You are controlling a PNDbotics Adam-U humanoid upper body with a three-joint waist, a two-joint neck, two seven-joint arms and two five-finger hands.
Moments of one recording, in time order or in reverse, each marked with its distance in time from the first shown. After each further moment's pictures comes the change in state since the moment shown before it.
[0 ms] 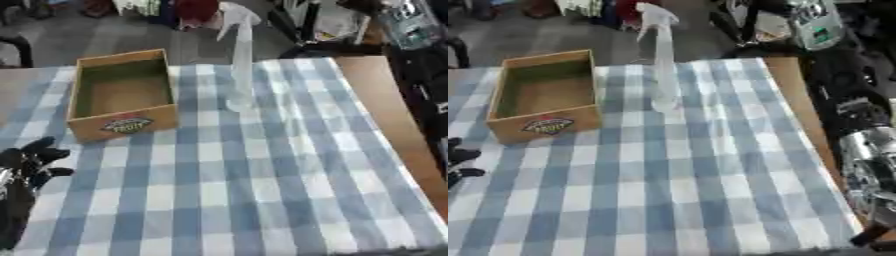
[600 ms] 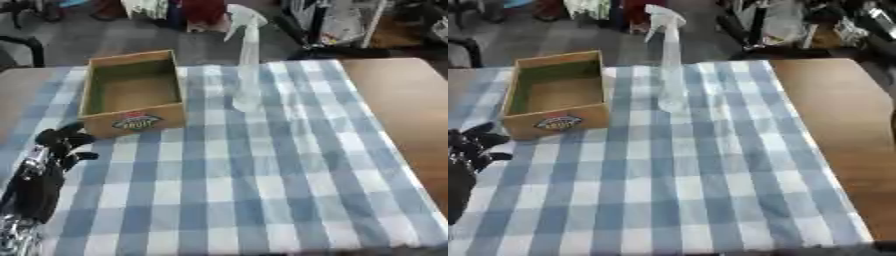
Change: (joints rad) left arm 0.058 -0.004 0.040 0.001 -0.022 0.000 0.044; right arm 0.284 -0.124 0.032 -0.294 -0.366 0.049 0.013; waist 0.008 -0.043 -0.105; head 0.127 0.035
